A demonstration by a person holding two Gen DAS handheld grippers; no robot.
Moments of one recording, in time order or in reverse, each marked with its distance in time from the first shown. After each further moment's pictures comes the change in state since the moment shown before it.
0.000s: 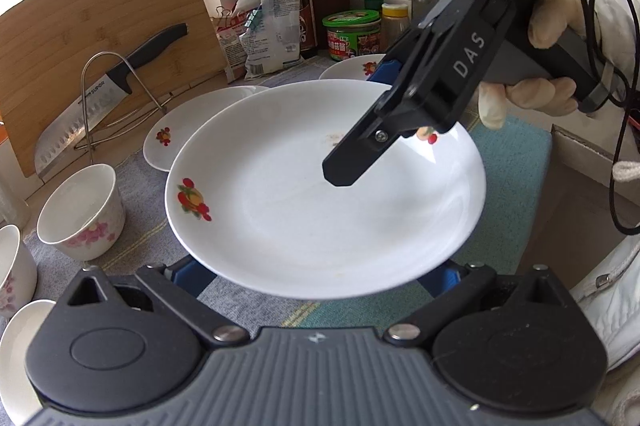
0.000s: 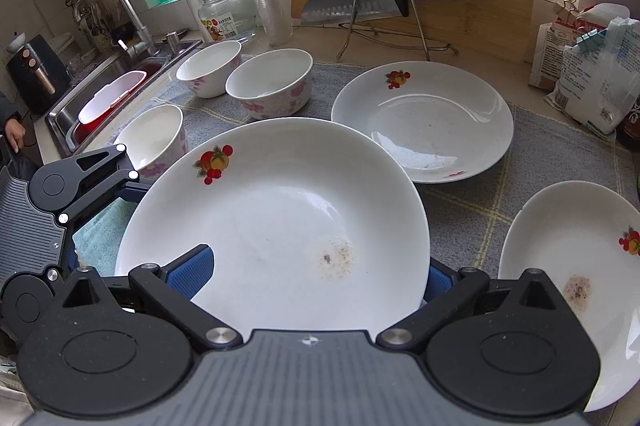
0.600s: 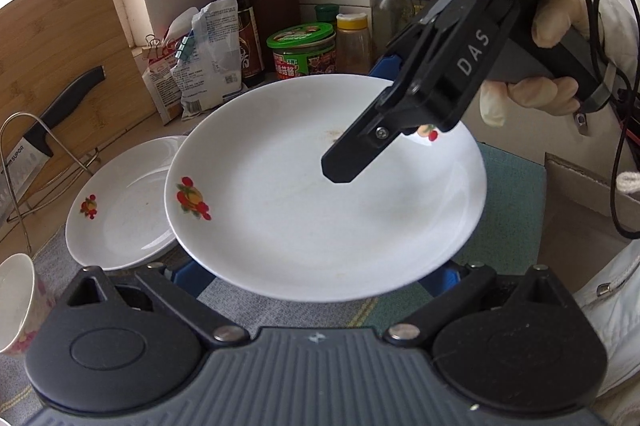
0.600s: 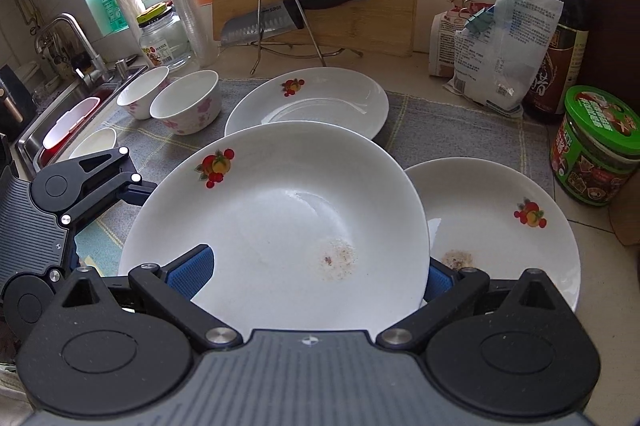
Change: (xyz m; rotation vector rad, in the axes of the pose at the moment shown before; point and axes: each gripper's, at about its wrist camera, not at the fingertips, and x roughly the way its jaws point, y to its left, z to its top) left arm 0.067 -0.031 0.058 0.074 -0.014 -0.084; right arm -0.042 -0.082 -0.022 0.074 -0.041 -0.086
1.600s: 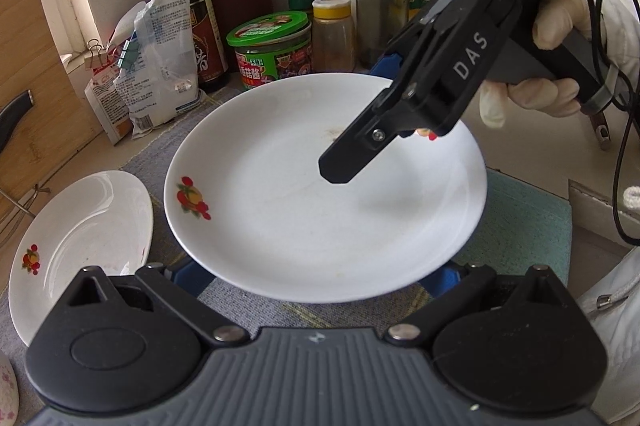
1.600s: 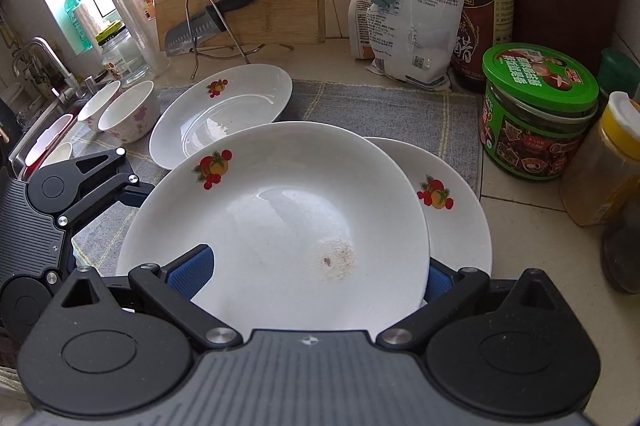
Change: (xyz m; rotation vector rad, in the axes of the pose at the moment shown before) left arm 0.072 -0.018 0.046 0.021 0.059 -0.035; right arm -0.003 -0.089 -0.011 0.068 0.005 -0.002
